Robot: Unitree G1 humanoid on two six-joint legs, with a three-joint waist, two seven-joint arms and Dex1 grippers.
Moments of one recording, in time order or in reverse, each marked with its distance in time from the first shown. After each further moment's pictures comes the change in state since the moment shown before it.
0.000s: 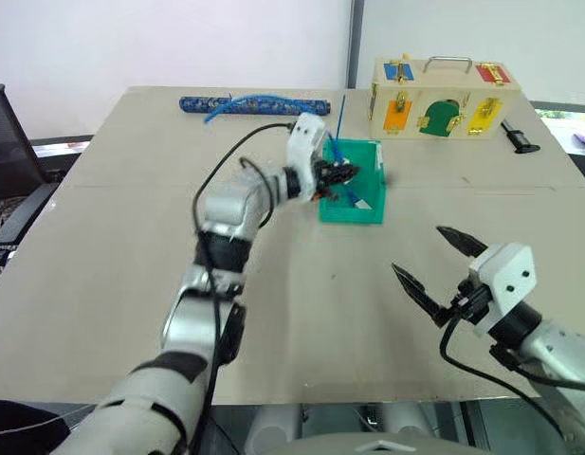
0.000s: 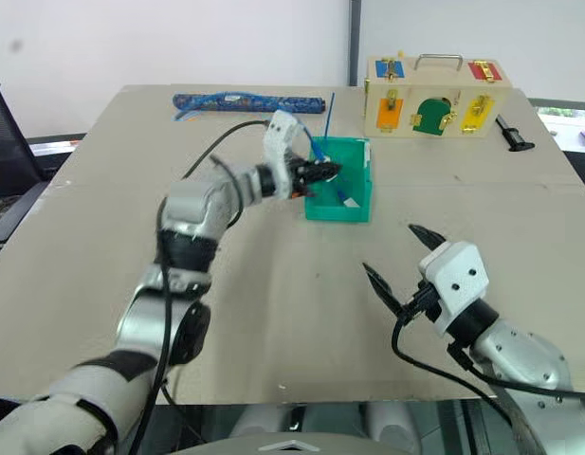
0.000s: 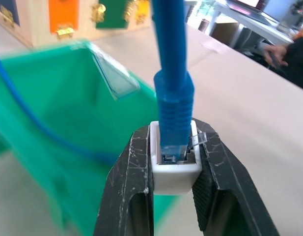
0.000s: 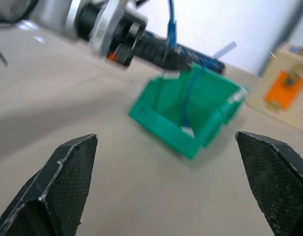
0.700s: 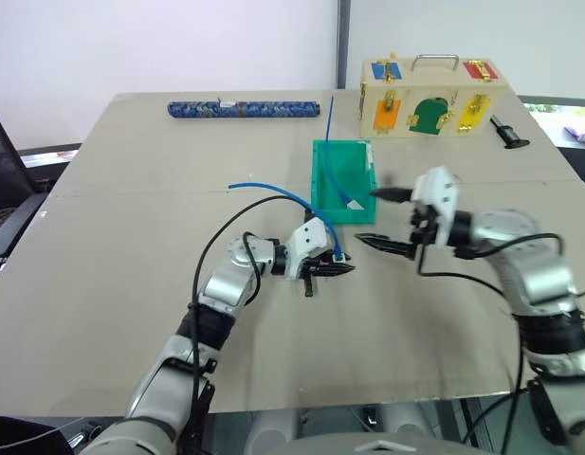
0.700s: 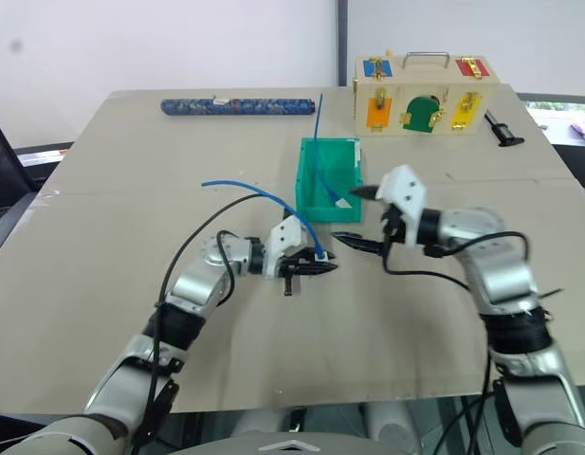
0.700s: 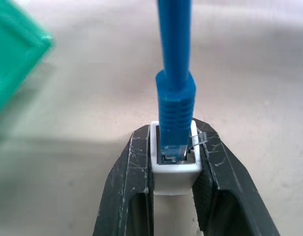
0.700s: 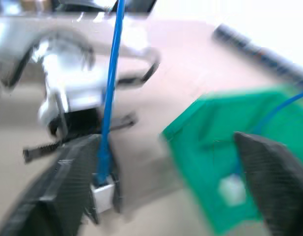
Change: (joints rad) left arm 0.544 0.187 -0.199 -0.311 0.143 -0.496 -0.459; right arm -0.703 -0.079 0.072 0.653 0.060 -0.078 0.582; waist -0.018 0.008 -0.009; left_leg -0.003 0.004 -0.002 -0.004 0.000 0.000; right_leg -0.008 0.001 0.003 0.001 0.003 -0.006
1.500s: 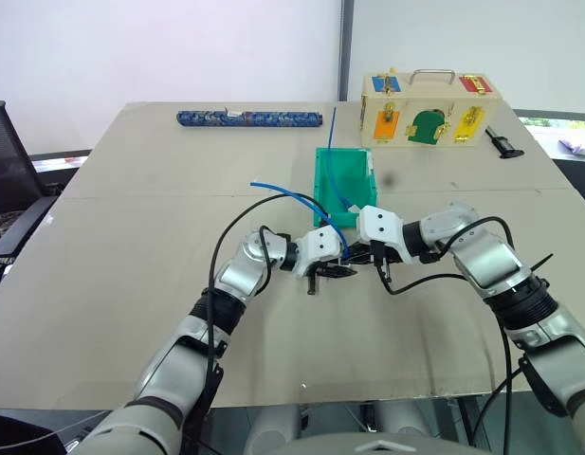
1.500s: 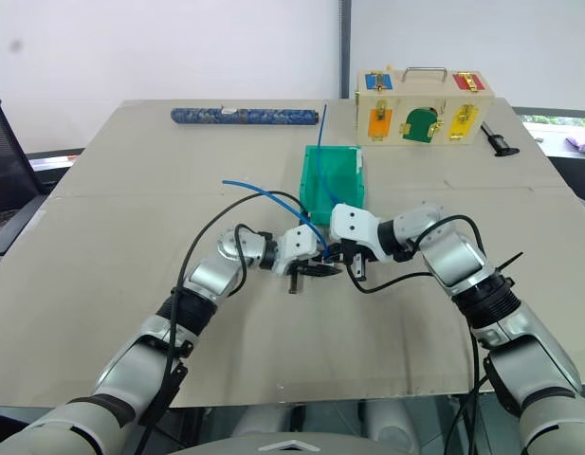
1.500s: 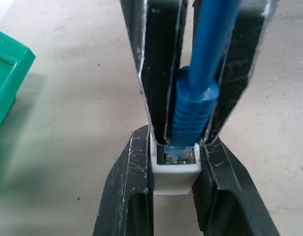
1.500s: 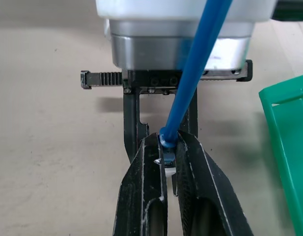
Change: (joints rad) left arm -0.146 -0.049 -0.136 0.290 0.161 -0.260 -0.038; right arm -0.223 0.034 0.462 0.402 -0.298 -0.093 0.217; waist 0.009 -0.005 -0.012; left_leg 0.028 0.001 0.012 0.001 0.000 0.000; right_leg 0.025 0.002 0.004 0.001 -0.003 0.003
